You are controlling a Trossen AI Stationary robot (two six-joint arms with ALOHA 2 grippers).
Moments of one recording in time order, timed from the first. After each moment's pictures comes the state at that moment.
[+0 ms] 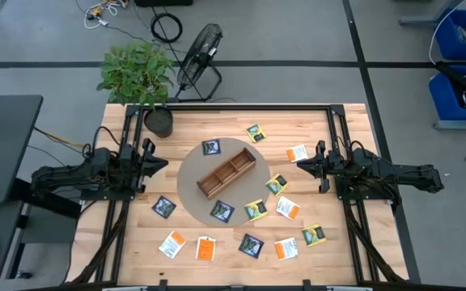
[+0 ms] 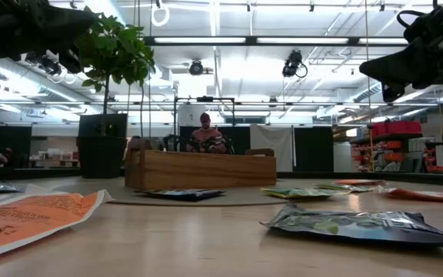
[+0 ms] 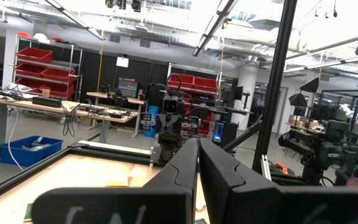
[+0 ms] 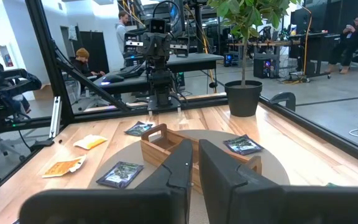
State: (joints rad) left arm 0.06 0.01 0.05 0.26 0.04 -0.20; right arm -0.07 0.00 0.02 0.01 -0.01 0.09
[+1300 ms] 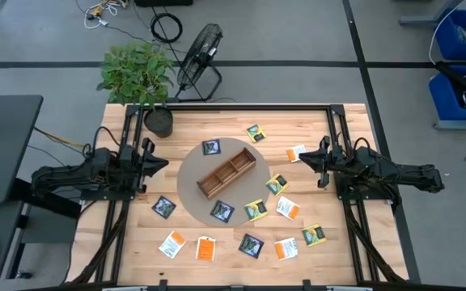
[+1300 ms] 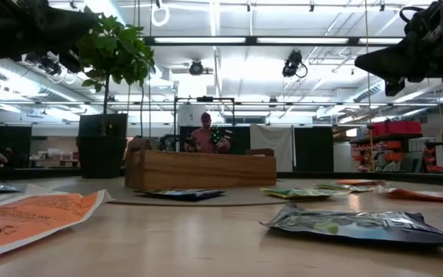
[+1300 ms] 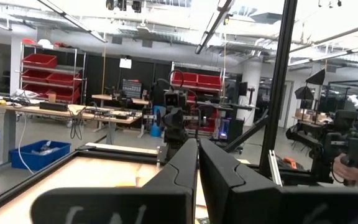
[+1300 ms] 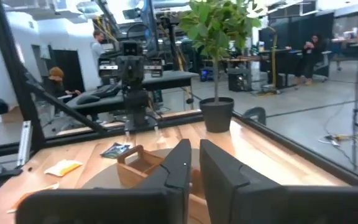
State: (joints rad) left arm 0.06 0.01 0.05 0.25 0.03 -0.15; right arm -0.07 0.02 0.05 0.05 0.12 0.09
